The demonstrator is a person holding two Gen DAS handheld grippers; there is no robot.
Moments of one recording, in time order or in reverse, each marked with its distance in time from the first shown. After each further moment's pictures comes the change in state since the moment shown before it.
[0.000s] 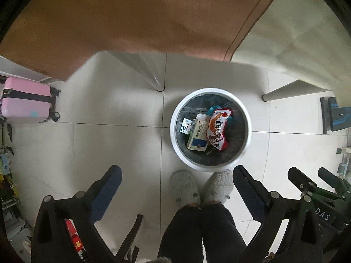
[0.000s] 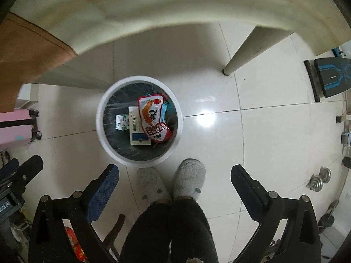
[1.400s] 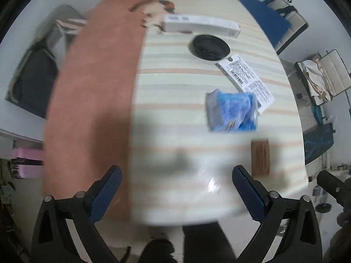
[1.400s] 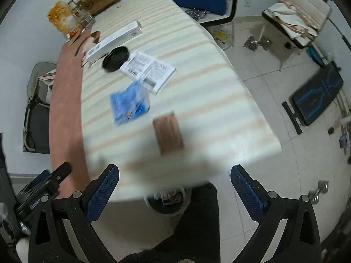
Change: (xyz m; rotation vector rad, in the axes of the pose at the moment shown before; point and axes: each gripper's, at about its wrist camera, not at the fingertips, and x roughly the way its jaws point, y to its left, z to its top) left arm -0.268 -0.161 0.243 0.056 -0.217 -0.095; right arm -0.369 -0.157 0.232 0.181 -0.233 0.175
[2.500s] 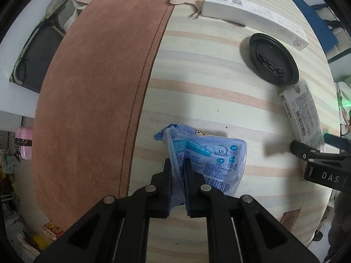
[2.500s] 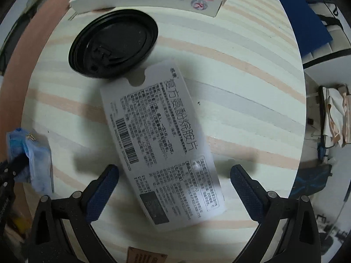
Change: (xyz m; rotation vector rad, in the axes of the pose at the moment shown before) left arm 0.060 0.042 0.049 -0.162 0.091 0.124; right arm 0.189 0.121 0.150 -0.537 0.191 -0.185
